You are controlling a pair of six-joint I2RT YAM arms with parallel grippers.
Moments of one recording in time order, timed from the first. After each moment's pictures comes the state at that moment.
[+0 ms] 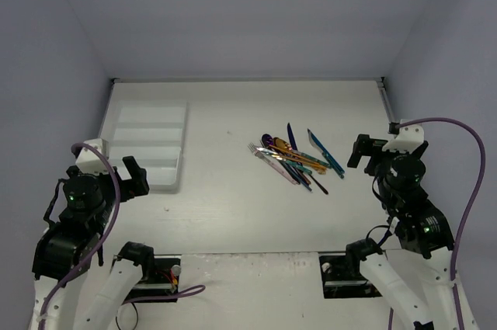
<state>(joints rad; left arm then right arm) -0.23 0.48 1.04 -0.97 -0.25 -0.26 0.30 0.56 0.94 -0.62 0.42 0.10</state>
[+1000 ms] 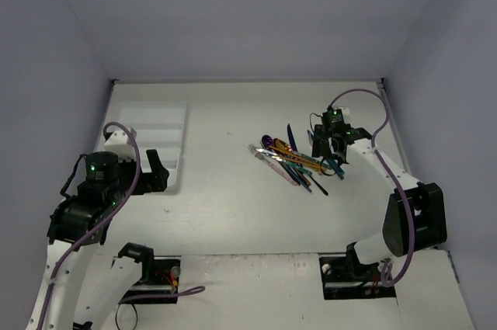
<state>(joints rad) -0.23 0.66 1.05 -0.99 -0.01 -0.29 0.25 1.46 1.00 -0.56 0.28 0.32</state>
